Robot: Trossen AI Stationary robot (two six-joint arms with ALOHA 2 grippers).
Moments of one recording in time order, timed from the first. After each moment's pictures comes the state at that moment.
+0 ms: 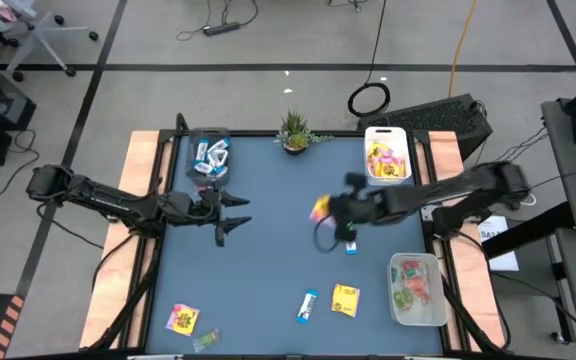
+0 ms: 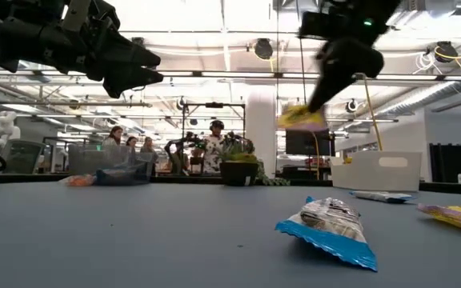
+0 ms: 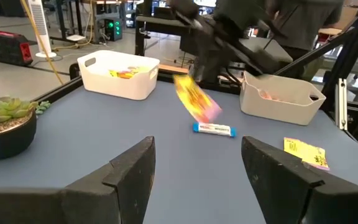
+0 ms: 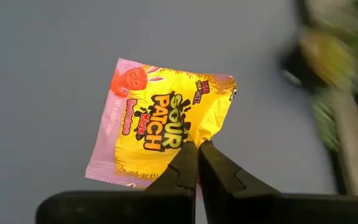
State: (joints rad) left arm -0.11 0.97 0.24 0.61 -0.22 -0.15; right arm 0.14 1.48 1.07 -0.68 0.48 0.11
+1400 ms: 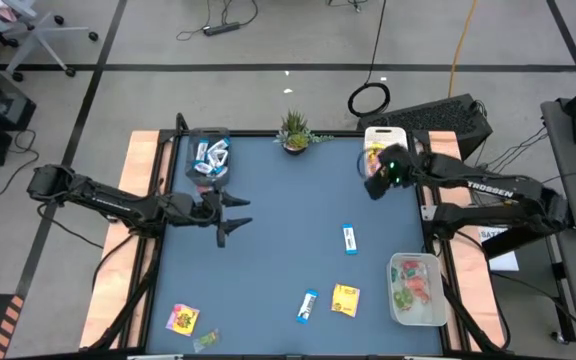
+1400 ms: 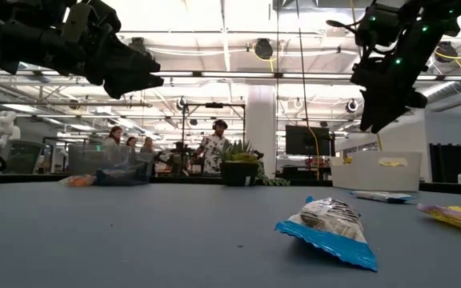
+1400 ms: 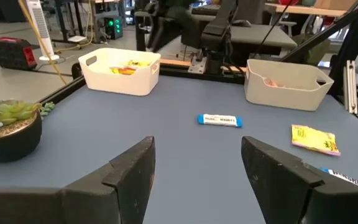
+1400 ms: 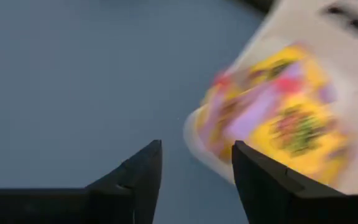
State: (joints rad) left arm -0.11 0.98 0.24 0.60 -0.22 -0.09; right arm -0.49 0.97 0.72 -0.75 0.22 0.44
